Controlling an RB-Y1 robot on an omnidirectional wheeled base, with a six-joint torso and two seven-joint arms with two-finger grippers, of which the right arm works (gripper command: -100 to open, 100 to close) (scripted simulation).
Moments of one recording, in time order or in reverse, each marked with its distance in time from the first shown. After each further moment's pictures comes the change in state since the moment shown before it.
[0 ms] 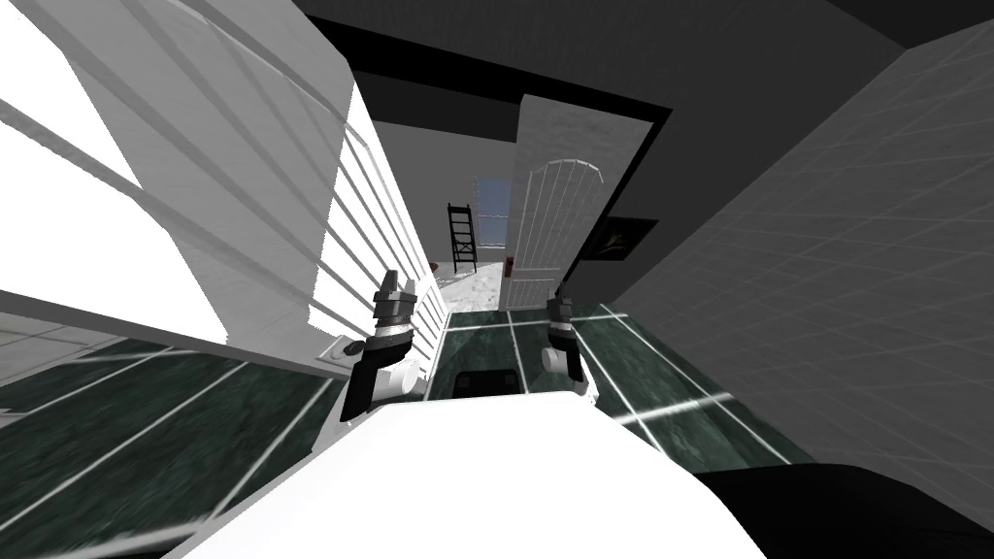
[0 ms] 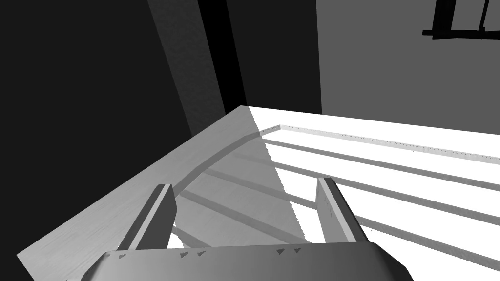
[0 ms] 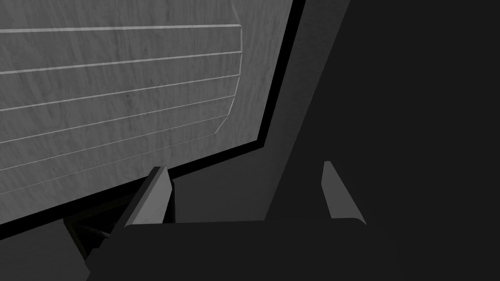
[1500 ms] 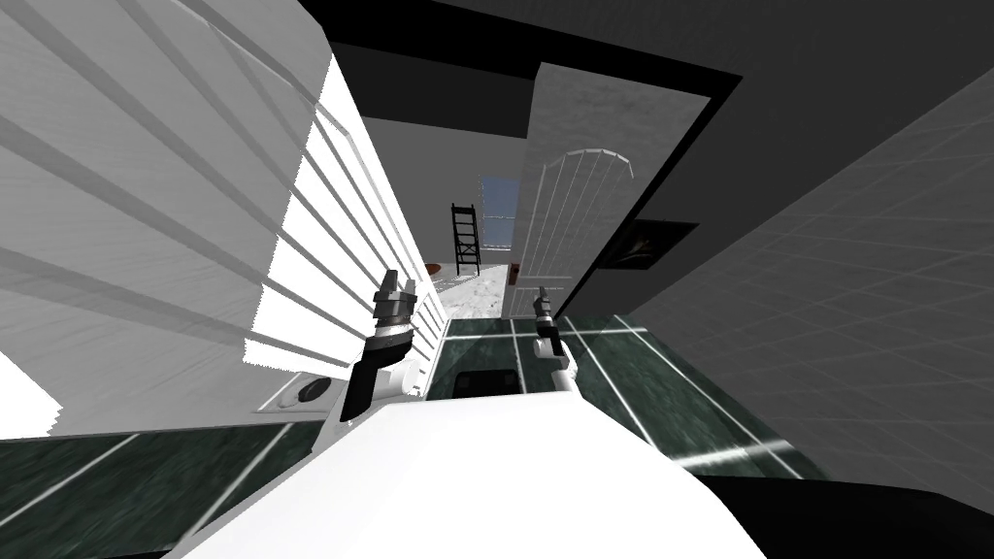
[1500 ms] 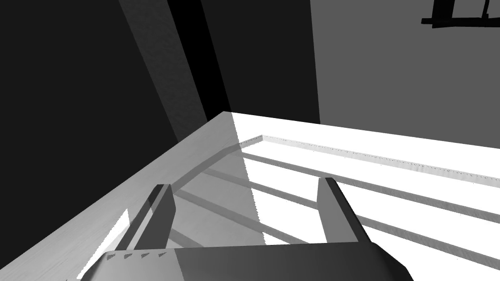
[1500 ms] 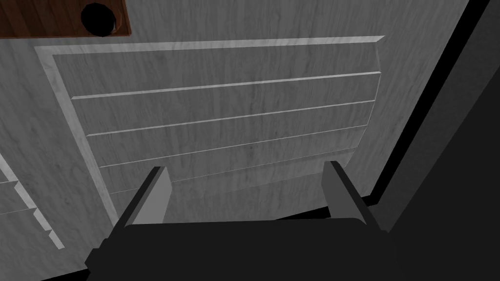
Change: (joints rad) arm -0.220 -0.041 -0.009 0.382 0.000 0.120 -0.057
